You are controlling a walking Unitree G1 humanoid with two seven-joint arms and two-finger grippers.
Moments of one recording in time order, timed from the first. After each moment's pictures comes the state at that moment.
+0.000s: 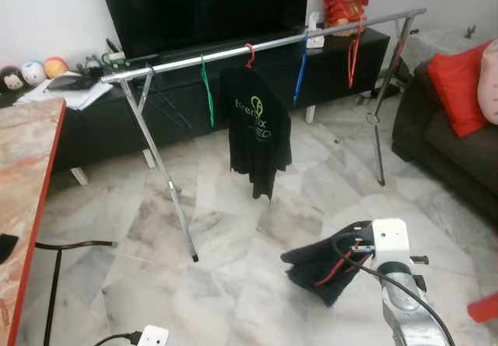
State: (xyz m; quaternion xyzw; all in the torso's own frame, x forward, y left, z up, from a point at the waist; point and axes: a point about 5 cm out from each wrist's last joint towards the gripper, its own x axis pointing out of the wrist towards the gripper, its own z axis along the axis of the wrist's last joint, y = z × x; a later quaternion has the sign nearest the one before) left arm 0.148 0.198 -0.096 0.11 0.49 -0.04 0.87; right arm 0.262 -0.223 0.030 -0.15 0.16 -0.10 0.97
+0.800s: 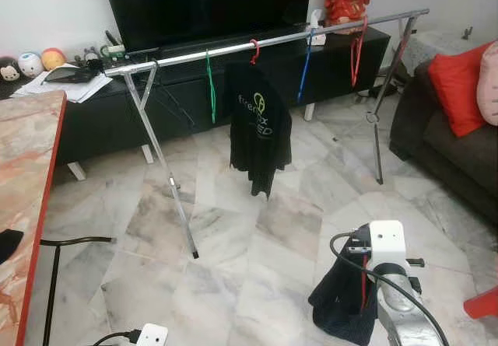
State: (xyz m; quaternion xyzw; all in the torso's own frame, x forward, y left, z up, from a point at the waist) left arm 0.150 0.199 -0.095 0.10 0.49 -0.04 0.87; right arm 0.262 -0.220 0.028 -0.14 0.16 -0.11 0.97
